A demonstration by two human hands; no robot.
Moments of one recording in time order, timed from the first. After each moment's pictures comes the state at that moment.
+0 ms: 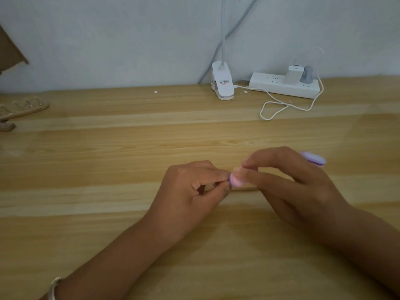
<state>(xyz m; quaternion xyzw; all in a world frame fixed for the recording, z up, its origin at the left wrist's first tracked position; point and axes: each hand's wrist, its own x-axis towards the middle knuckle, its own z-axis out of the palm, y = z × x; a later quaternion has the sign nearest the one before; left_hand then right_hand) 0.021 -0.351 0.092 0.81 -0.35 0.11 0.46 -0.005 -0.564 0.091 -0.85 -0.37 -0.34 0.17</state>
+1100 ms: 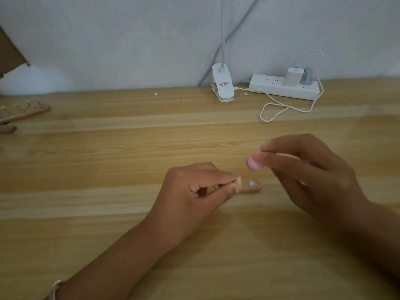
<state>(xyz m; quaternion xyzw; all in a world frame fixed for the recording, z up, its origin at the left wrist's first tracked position) 0.020 -0.353 0.092 0.78 -0.35 0.11 0.51 0.001 -0.584 0.094 -0.85 -0.32 -0.39 0.18</state>
